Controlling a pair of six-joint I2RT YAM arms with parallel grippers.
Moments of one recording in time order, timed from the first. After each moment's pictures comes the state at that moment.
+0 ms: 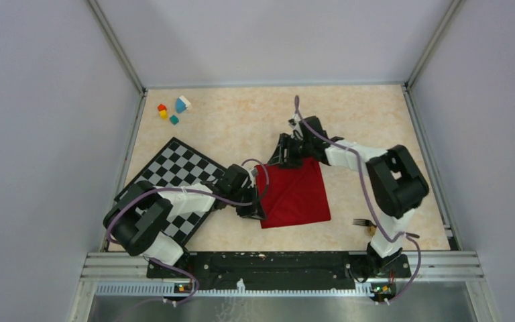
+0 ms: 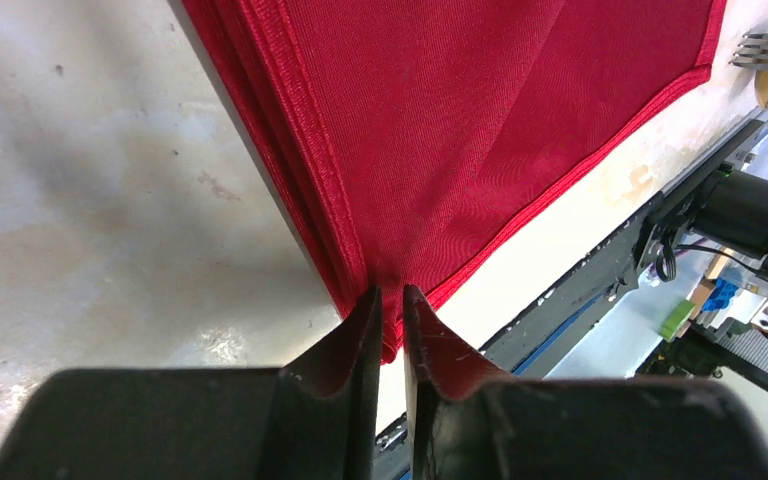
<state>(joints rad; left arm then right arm) -0.71 1.50 0.58 -0.04 0.43 -0.79 0.55 1.90 1.14 -0.04 -0.50 0.69</state>
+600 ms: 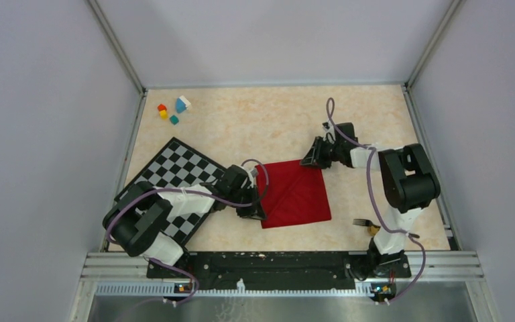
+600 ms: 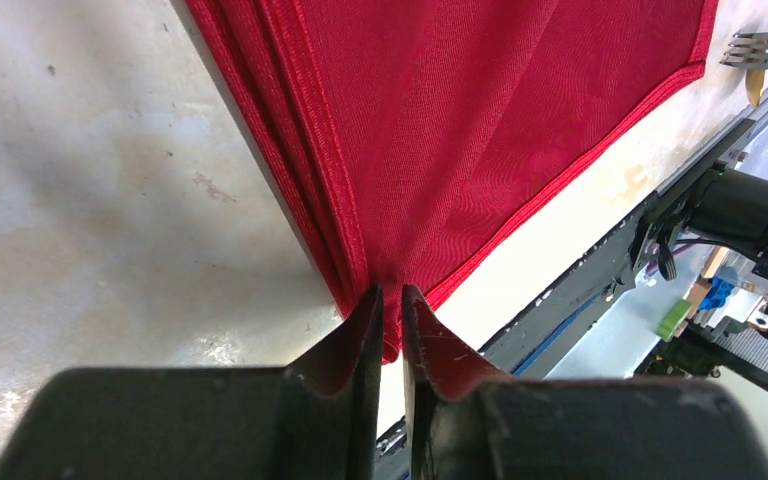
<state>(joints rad) -0.71 1.50 0.56 0.00 0.44 -0.79 0.27 1.83 0.91 0.07 -0.55 0.56</state>
